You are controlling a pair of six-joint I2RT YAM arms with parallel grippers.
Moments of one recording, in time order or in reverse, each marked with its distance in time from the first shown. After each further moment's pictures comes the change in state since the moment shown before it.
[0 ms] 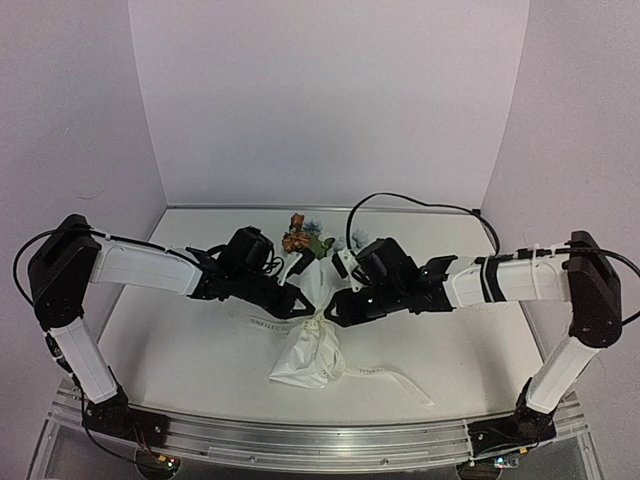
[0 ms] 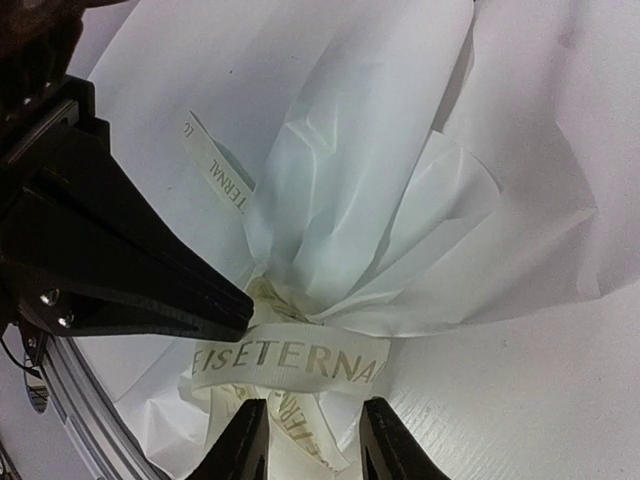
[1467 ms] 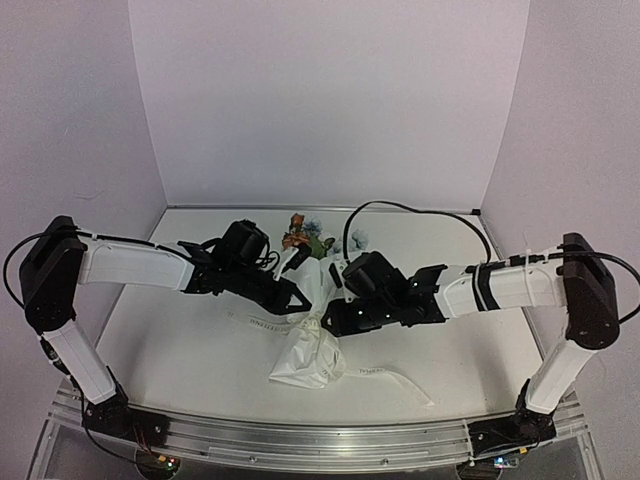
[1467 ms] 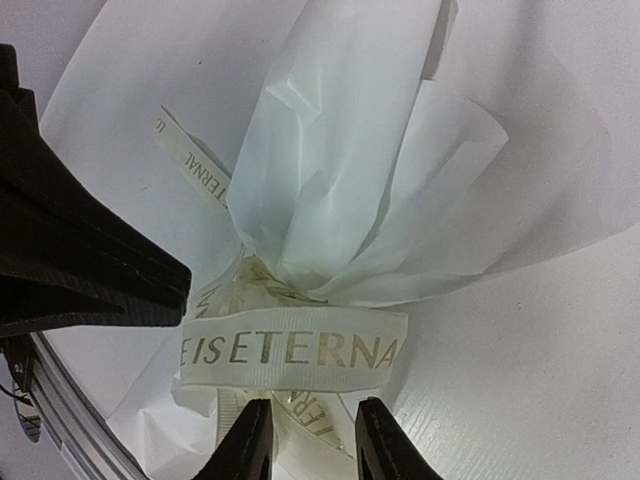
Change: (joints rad) left arm 0.012 -0.053 0.014 -0.078 0.010 0.012; right arm 0.083 0.028 0.012 -0.027 0.139 0.127
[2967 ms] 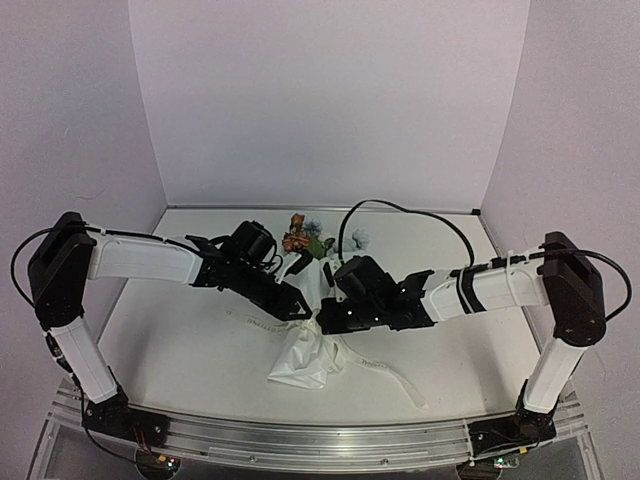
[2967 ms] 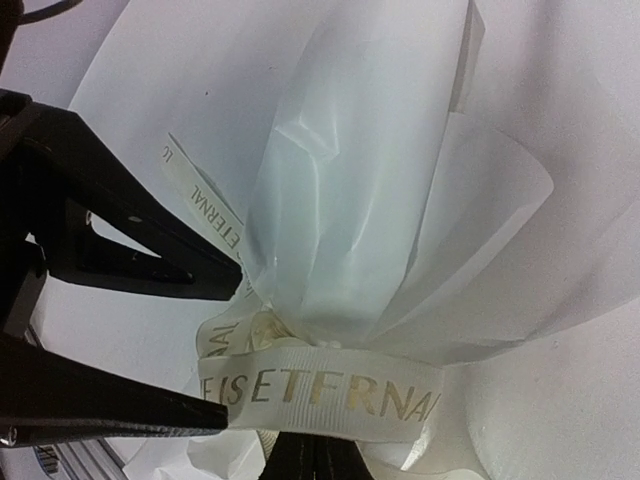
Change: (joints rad) left arm -0.001 0.053 0.078 -0.168 -0.055 0.042; right arm 0.010 0.075 0.015 0.119 0.023 0.057
